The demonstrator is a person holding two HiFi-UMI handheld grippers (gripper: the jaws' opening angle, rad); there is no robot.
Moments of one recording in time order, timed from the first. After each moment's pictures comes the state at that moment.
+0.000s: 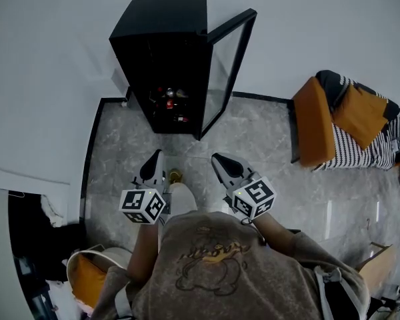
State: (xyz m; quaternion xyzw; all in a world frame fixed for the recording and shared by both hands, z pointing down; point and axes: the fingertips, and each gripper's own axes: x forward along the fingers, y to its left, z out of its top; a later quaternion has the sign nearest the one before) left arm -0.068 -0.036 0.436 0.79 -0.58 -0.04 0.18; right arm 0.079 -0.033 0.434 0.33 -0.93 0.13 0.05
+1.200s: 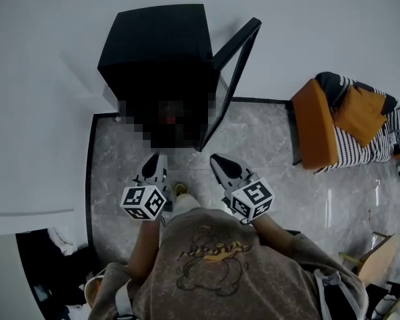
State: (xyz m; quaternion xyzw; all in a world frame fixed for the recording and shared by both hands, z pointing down) left arm -0.114 -0.184 0.456 0.81 -0.54 -0.05 0.22; right arm 0.028 -0.159 0.436 0.37 -0.92 0.15 0.05
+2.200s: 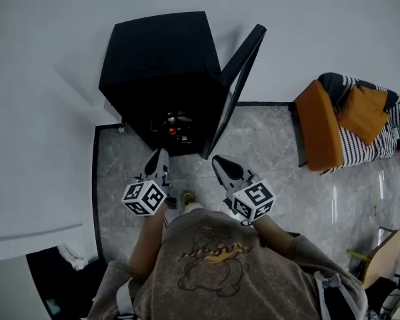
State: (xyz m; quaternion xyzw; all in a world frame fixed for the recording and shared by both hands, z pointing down) left arm -0.148 -0.261 0.472 0.80 -0.52 -0.09 0.29; right arm 0.001 -0.218 0.440 0.40 -0.90 0.15 0.04
